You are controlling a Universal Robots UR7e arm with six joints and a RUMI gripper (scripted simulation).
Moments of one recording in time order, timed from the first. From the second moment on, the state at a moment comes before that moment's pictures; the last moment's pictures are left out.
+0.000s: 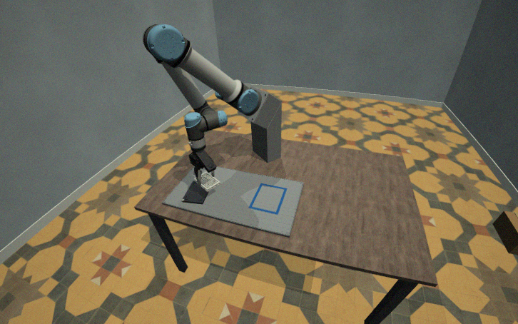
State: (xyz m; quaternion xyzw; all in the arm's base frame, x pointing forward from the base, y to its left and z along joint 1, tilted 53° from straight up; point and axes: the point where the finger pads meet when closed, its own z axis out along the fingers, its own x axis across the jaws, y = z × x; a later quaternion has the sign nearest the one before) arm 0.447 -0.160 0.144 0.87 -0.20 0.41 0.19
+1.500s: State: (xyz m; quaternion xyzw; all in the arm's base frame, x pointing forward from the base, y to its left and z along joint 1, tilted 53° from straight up) arm 0.445 -0.216 0.186 0.83 -0.35 0.43 0.10
